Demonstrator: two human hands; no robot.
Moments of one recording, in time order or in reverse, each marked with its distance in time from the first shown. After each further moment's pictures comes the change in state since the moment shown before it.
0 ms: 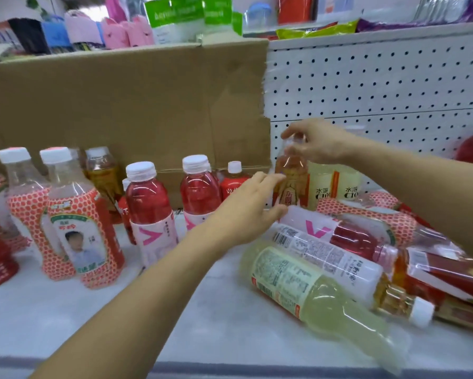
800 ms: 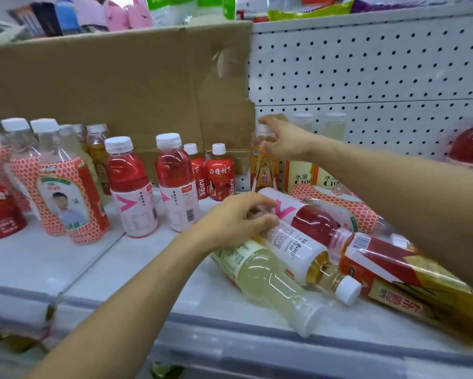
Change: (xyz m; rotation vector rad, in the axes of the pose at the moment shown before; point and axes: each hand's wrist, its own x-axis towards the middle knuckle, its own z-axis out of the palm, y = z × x) left_hand -0.014 0.037 0.051 -0.226 -0.062 -0.223; right_hand 0.006 0.029 0.024 0.107 -0.162 -0.086
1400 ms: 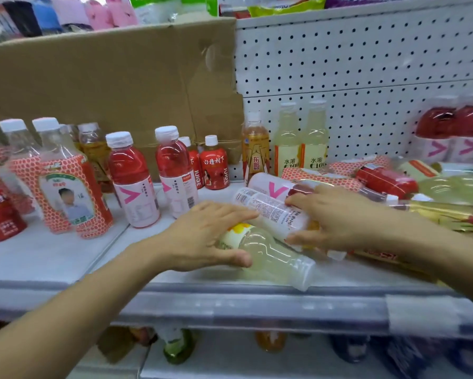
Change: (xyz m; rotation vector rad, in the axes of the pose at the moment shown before) left_hand -0.072 -0.025 -0.024 0.392 -0.231 0.281; right_hand -0.200 -0.033 0.017 -0.521 -0.220 0.002
